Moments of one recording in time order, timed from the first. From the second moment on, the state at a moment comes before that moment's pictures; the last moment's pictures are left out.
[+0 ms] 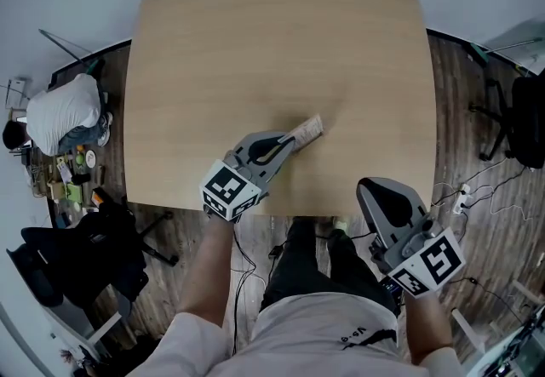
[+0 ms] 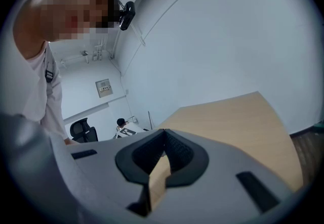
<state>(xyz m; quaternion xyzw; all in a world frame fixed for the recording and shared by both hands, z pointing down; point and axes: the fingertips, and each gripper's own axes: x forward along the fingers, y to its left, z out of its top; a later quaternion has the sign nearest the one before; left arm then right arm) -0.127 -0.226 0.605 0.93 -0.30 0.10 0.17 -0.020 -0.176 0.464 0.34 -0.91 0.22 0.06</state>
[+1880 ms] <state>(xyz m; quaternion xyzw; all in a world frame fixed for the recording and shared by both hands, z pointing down) -0.128 -0.220 0.625 0.92 -0.33 0.11 0.19 -0.012 -0.169 0.484 0.32 -0.91 0.24 0.07</state>
